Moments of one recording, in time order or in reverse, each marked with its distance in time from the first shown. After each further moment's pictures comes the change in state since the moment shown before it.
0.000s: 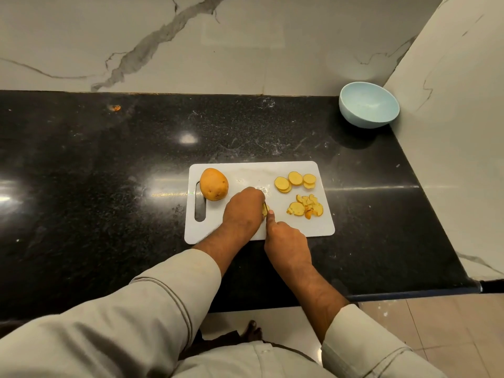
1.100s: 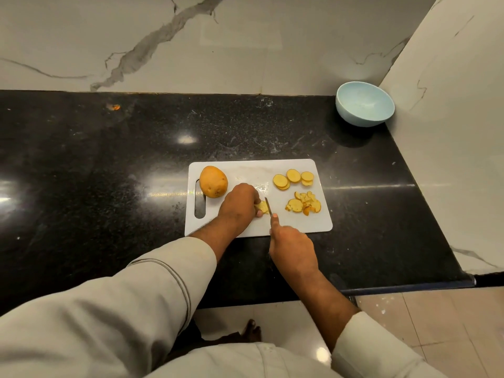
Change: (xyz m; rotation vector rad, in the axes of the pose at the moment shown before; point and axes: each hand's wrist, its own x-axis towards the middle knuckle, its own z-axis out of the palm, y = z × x) left_hand 0.007 -0.015 0.002 -0.252 -0.066 -0.051; right_hand -0.024 0.007 -0.002 0.007 0.043 0.027
